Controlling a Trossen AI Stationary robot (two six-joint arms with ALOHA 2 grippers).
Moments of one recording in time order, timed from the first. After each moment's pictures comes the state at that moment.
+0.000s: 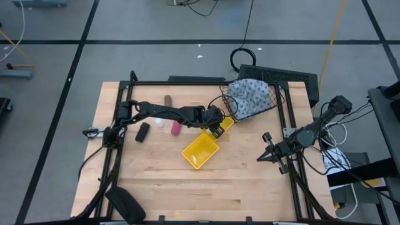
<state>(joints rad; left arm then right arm) 0.11 2.11 1.59 -0.45 -0.25 -0.51 0.66 0.25 0.01 0.24 0.26 0.01</state>
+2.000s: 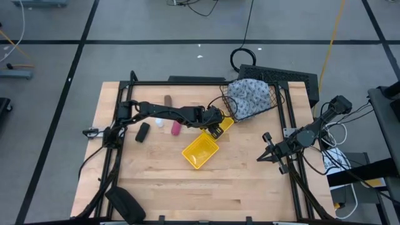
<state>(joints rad) 0.11 2.11 1.59 -0.48 -0.25 -0.50 0.66 0.25 0.01 0.24 0.26 0.01</state>
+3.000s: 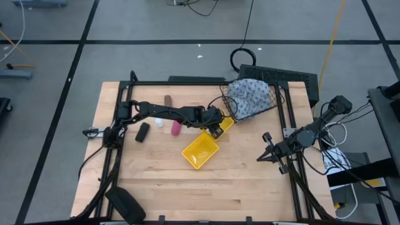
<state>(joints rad) 0.11 2.11 1.59 -0.48 -0.25 -0.50 0.66 0.25 0.01 0.24 0.26 0.01</state>
